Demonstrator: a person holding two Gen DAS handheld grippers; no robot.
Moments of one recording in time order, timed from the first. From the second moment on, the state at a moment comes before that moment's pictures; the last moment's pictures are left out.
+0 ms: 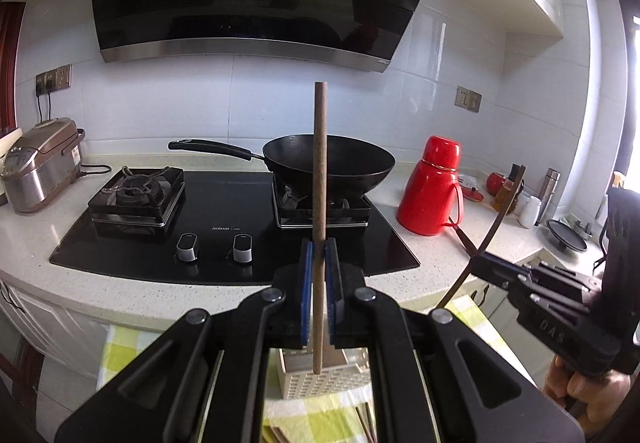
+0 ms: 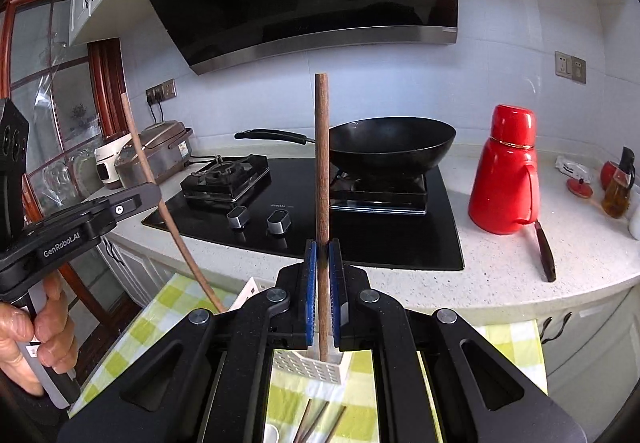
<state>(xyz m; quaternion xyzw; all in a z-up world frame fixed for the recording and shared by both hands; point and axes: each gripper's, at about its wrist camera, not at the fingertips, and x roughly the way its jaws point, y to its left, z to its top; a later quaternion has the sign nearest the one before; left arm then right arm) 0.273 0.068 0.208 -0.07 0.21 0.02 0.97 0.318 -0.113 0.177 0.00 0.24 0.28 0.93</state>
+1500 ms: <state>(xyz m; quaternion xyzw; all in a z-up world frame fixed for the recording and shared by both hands) 0.334 0.084 0.093 -0.10 0.34 0.05 0.93 0.366 -0.090 0.092 -0.03 0.33 0.26 0.91</state>
